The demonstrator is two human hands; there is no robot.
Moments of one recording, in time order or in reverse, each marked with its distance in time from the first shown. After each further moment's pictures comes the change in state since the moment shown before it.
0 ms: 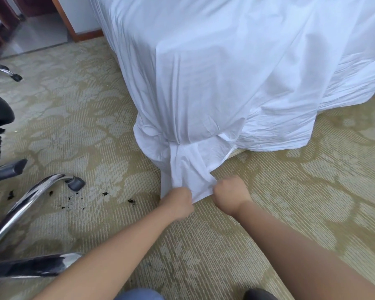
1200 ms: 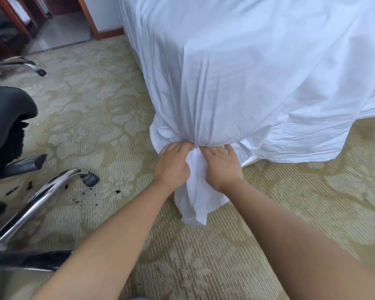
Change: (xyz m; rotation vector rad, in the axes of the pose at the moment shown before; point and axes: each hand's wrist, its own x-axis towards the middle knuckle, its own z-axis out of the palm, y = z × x) left_hand 0.023 -0.033 -0.068 -0.048 0.827 0.274; right_hand 0.070 -0.012 -0.037 0.275 0.266 0.102
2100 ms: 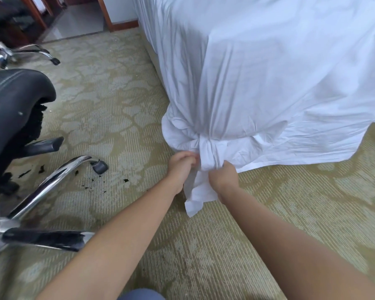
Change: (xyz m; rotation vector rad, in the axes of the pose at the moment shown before) left_hand -0.016 0.001 0.014 -1.010 0.008 -0.931; right_hand -0.019 -0.038 0.026 1.034 -0.048 0.796
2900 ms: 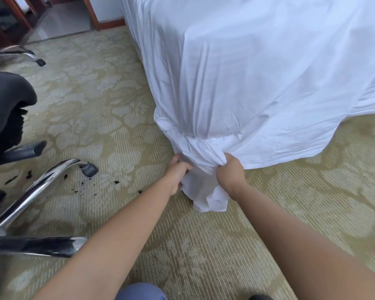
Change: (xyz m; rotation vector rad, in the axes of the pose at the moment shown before) left_hand 0.006 -0.012 0.015 0.093 -0.133 -0.260; right_hand 0.002 -0.001 -0.050 -0.209 -0.022 -0.183
